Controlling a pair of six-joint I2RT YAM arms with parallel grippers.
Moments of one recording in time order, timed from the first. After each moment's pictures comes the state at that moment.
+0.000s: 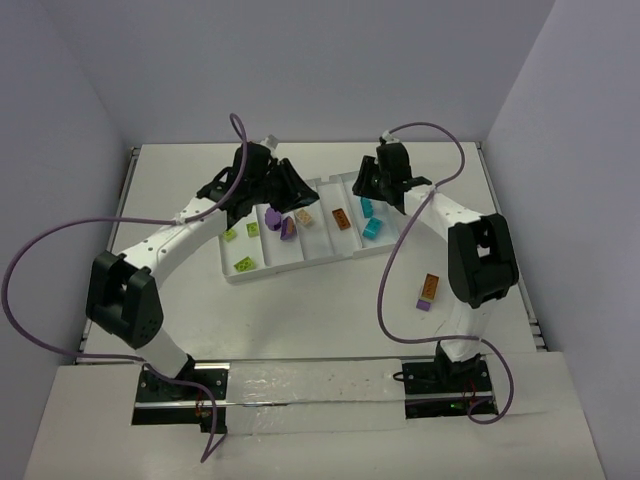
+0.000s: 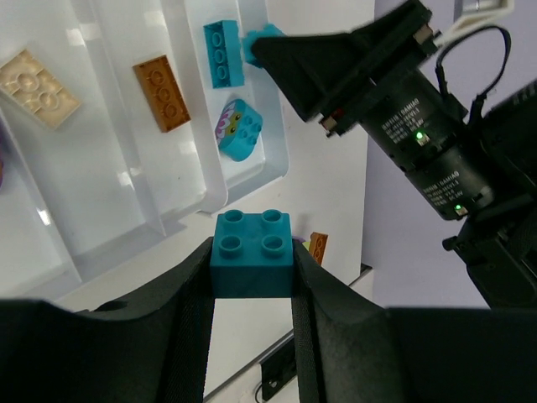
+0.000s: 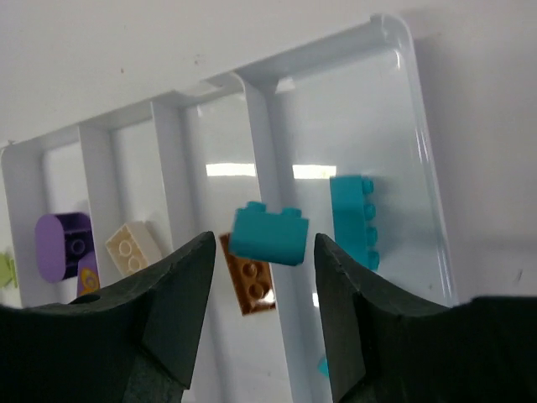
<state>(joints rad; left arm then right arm) -0.55 1.62 1.35 -0.29 0.25 -0.92 0.30 1.82 1.29 -0.11 -0.02 0.46</state>
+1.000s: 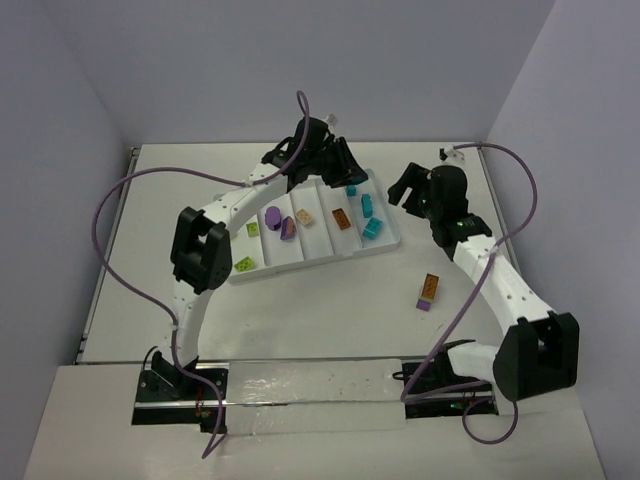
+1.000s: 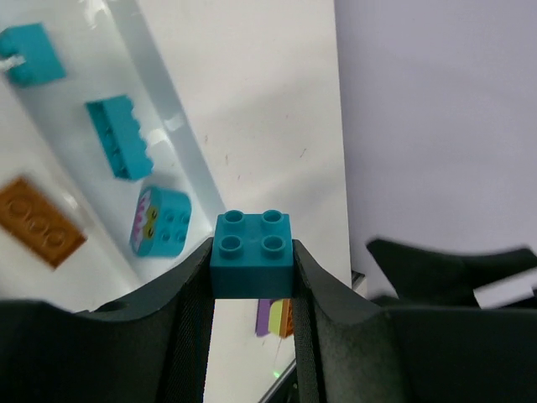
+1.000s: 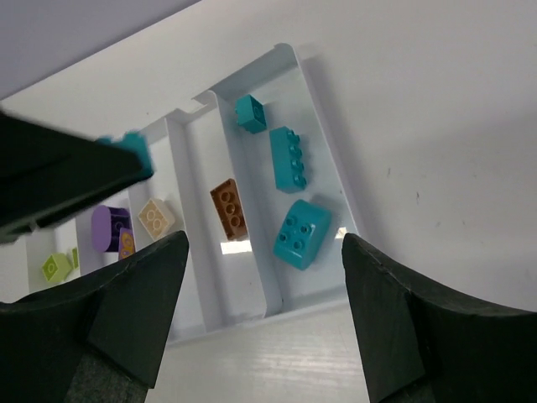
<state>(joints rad) -0.64 2.20 2.04 -0.39 0.34 -0.88 0.18 1.25 0.96 -0.15 0.04 0.52</state>
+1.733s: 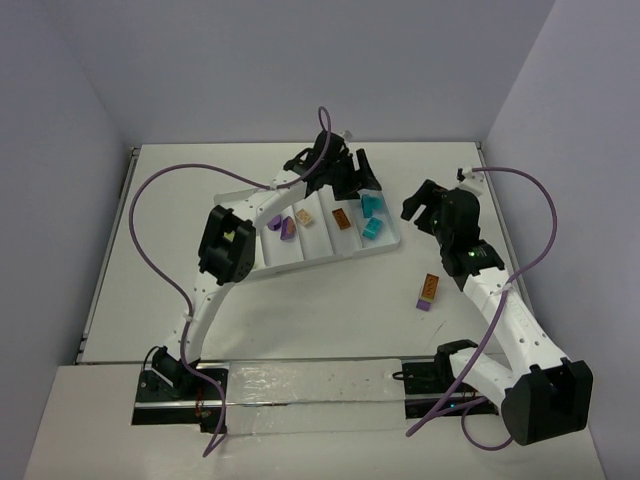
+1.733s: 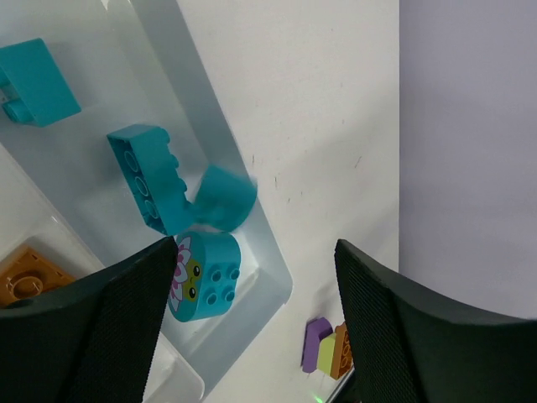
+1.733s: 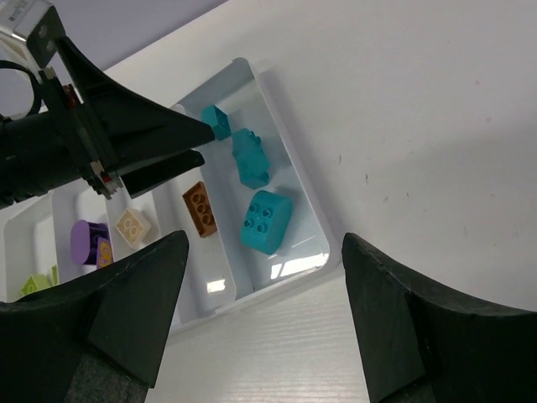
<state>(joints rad) -0.66 2.48 2.27 -0.40 0.34 -0.82 0.18 0.99 0.78 -0.16 0.17 0.54</state>
